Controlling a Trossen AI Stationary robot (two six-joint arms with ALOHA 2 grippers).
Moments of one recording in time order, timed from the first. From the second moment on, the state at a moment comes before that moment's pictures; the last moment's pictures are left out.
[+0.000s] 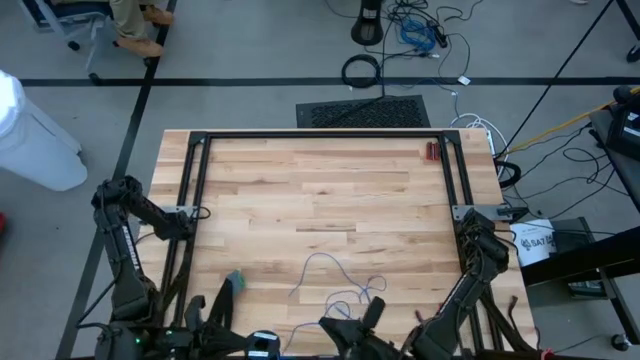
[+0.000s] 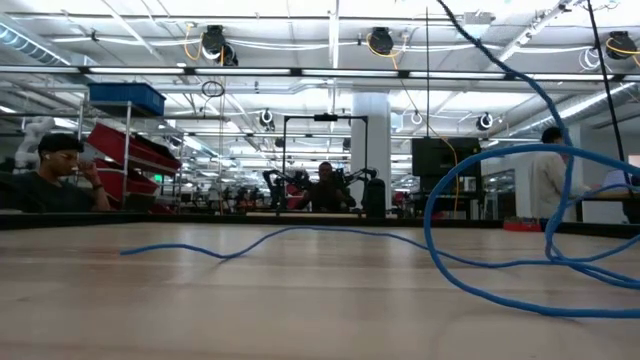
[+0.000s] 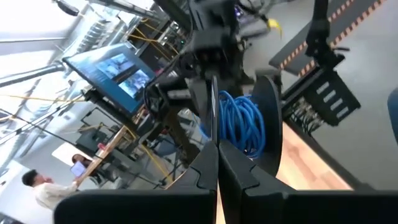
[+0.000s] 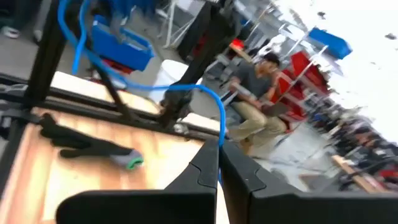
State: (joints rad) left arm -1.16 1.56 1.35 0.22 -1.14 0.79; right arm 0.85 2.17 2.13 -0.50 1.35 0.03
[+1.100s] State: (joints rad) left arm -1.14 1.56 1.35 0.31 -1.24 0.80; right arm 0.76 2.17 2.13 -0.75 1.02 0.39
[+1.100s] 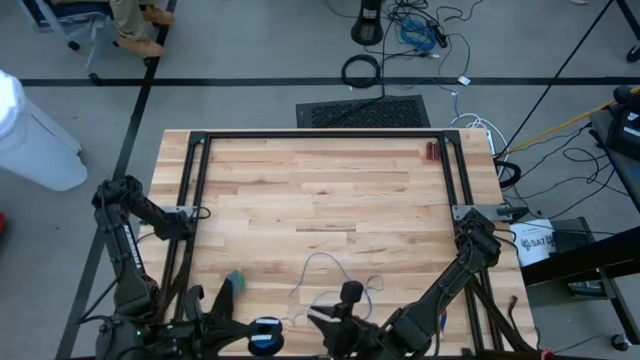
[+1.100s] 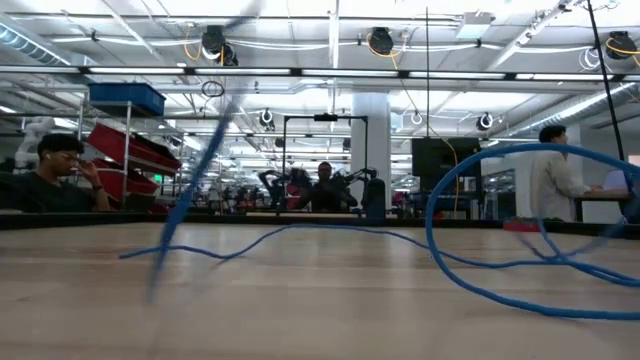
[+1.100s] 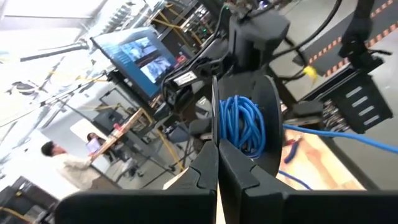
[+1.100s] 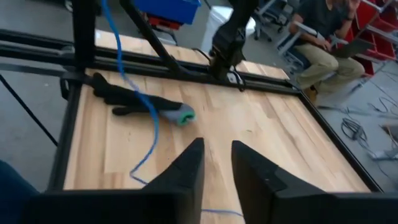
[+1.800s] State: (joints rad) left arm -1.08 1.56 1.35 0.30 -1.24 0.74; right arm 0.74 2.18 2.13 -0.38 0.97 0.19
